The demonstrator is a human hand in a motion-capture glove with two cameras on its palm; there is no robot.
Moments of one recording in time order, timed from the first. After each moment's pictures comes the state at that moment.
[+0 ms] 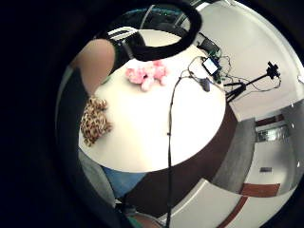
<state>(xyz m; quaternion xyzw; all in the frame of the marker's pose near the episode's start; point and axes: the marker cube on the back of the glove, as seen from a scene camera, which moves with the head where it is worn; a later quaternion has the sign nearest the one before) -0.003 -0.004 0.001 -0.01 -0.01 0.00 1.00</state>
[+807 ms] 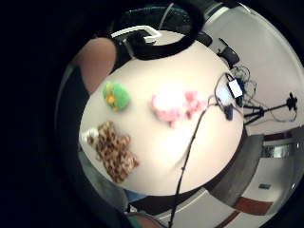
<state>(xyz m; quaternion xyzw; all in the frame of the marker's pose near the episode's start) -0.073 -0.141 0.024 -0.04 -0.04 -0.08 1.00</state>
